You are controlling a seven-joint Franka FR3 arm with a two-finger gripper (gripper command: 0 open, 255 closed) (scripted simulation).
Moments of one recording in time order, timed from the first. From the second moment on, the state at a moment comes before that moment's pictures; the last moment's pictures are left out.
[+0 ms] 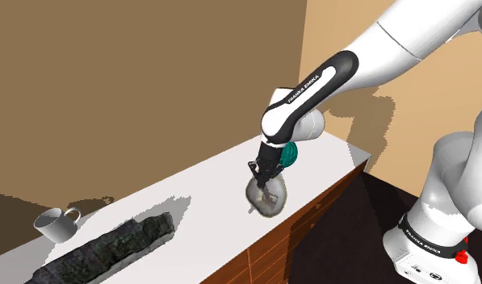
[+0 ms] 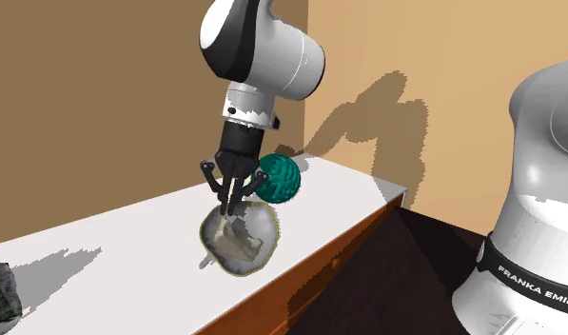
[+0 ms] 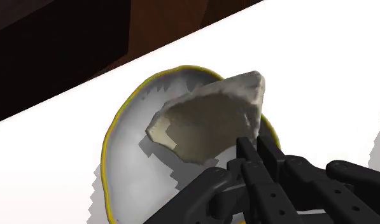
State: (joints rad) arm 0.42 0.02 -0.08 -2.52 0.63 2.57 0.32
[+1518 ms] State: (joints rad) arm 0.73 0.45 -0.08 -2.03 -0.36 2.18 0.64
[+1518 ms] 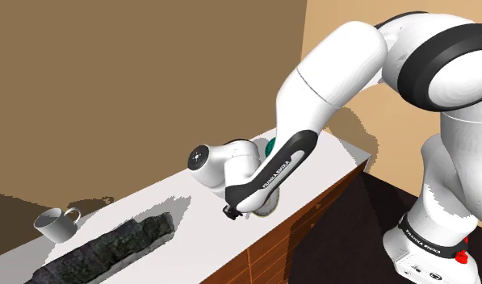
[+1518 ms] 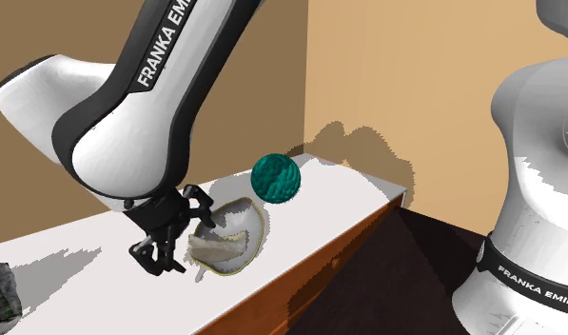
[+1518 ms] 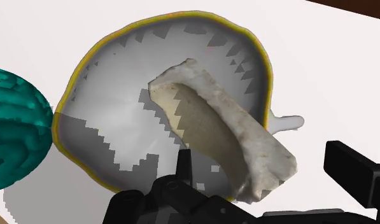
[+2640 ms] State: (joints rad) arm 0.73 0.45 -0.08 -2.04 -0.36 2.18 0.63
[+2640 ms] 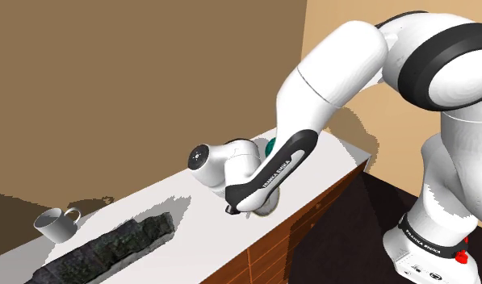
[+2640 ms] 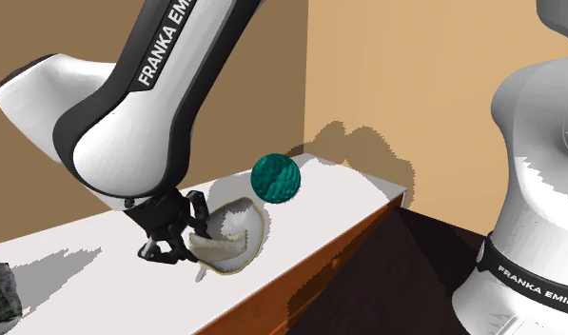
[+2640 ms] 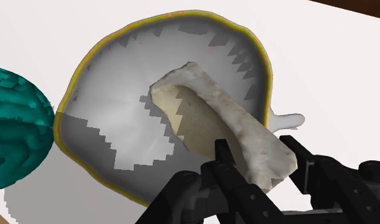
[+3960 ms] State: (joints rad) arm 0.73 0.27 -0.07 -2.00 -0.34 1.98 0.57
